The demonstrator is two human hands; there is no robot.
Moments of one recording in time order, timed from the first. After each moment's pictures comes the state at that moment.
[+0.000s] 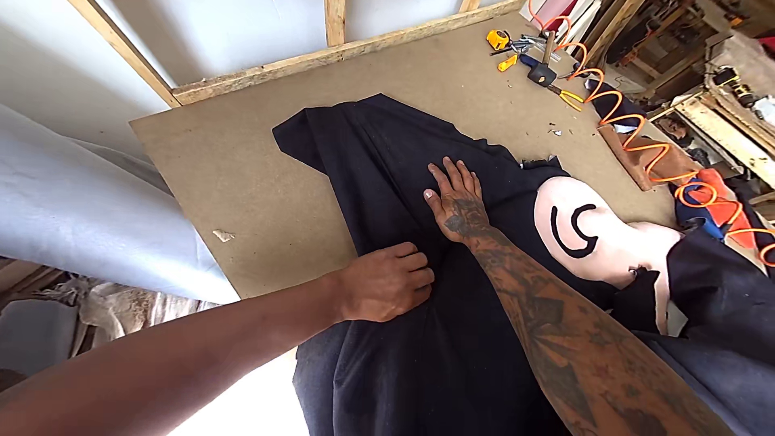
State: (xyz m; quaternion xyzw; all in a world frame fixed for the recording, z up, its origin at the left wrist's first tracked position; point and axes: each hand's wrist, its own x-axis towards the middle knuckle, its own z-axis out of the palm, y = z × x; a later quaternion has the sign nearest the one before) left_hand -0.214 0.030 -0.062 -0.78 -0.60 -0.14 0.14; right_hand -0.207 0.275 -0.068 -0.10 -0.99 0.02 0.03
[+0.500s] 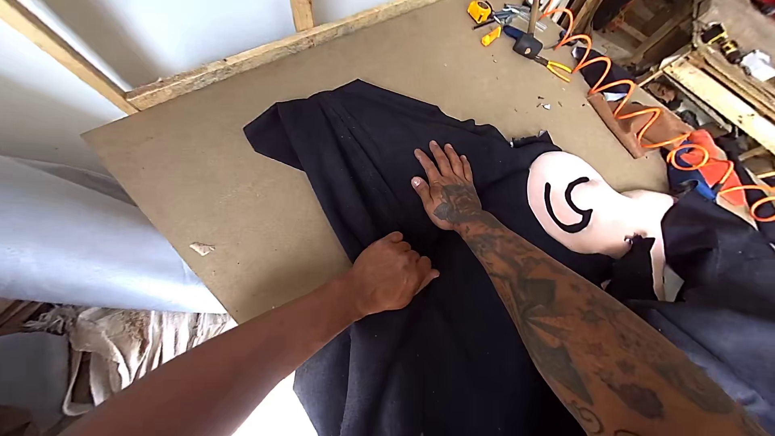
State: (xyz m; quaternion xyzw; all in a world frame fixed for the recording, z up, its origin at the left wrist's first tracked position) left_hand -0.198 0.054 -0.083 -0.67 -0.71 -0.18 0.09; right_hand -0.209 0.273 -0.070 -0.11 -0.99 0.00 0.02
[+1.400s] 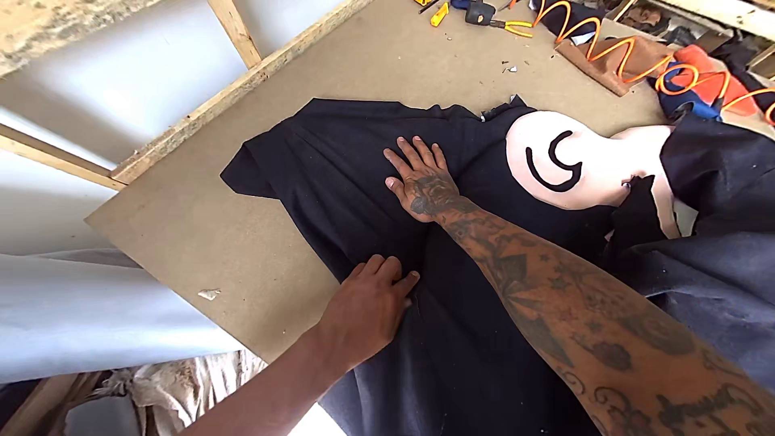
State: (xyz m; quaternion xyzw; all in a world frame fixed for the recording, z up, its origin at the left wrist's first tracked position) left_hand -0.178 0.011 -0.061 -0.63 -0.77 -0.07 -0.07; right_hand -0.208 0.266 -0.066 -0.14 -0.99 0.04 0.01
